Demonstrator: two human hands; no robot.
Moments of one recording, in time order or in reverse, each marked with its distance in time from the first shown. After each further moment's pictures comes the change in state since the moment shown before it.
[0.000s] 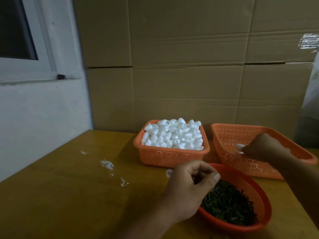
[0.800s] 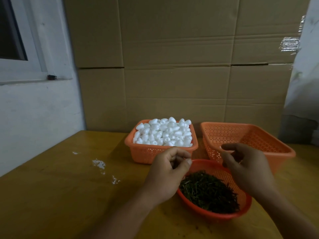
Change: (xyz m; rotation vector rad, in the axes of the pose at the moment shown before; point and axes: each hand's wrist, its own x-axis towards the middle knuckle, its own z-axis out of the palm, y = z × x) left_hand 0.008 0.001 -0.015 0.106 0.110 -0.003; right_hand -0.119 0.008 0.023 0.485 0.266 -0.428
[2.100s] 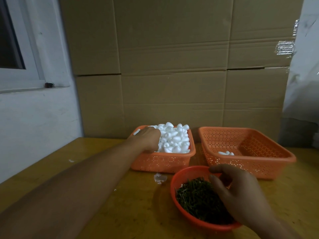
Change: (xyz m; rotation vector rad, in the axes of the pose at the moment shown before) left_hand 0.156 -0.035 -0.067 1.455 -0.290 -0.062; right_hand -0.027 0.000 0.008 -0.054 -0.079 -0.130
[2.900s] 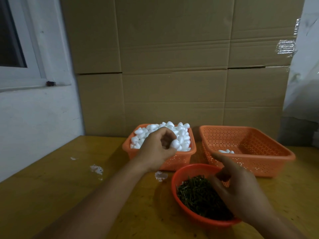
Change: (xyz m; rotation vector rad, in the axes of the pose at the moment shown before) left_hand -0.091 0.049 -0.013 -1.228 0.298 0.084; right_hand -0.003 -0.006 -0.004 -0.026 -0.065 -0.023
